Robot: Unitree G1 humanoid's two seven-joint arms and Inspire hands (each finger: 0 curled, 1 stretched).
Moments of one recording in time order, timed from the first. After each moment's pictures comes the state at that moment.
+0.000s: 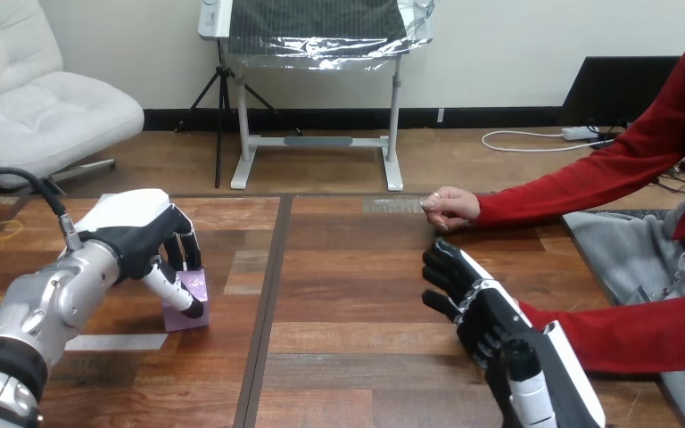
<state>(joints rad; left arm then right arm) -0.75 0.57 -0.41 1.15 0.67 -0.34 -0.03 0.39 -0.12 0.12 0.05 0.18 -0.70 0.35</state>
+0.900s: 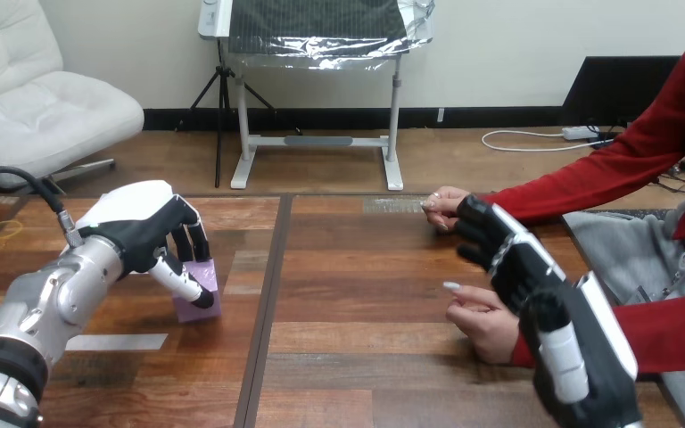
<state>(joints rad) -0.74 0.57 -0.41 1.14 0.62 -0.37 -0.02 0.23 -0.16 0.01 0.11 0.19 -0.70 0.36</state>
